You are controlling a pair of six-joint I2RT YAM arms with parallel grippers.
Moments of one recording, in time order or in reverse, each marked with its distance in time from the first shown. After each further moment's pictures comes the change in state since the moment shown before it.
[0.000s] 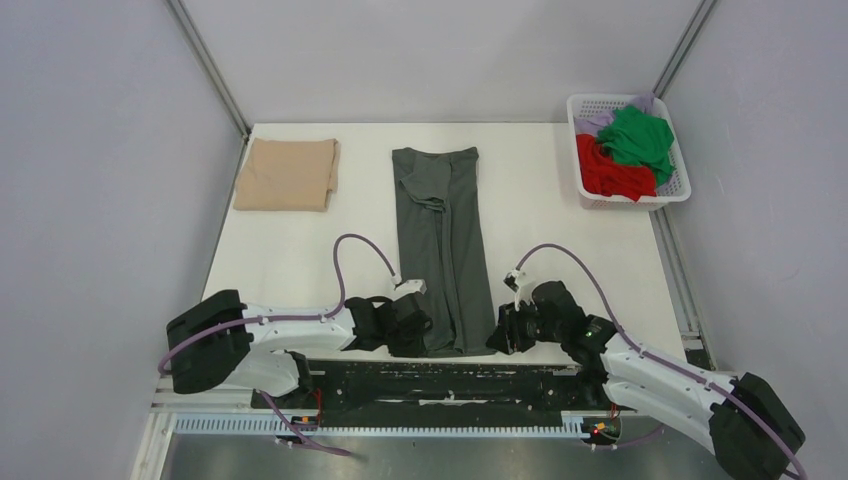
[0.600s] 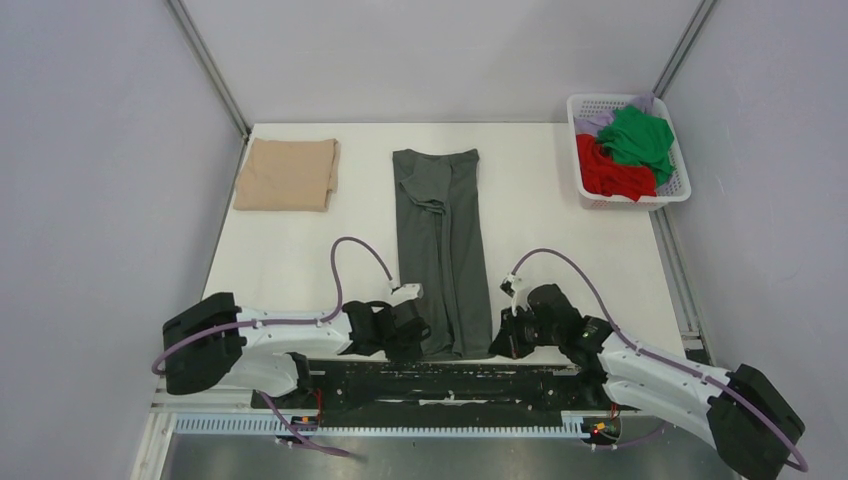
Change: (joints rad) left arm -0.025 -0.022 -0.006 -0.032 -0.014 -0.040; right arm 0.041 0.032 -0.005 0.000 -0.033 0.042
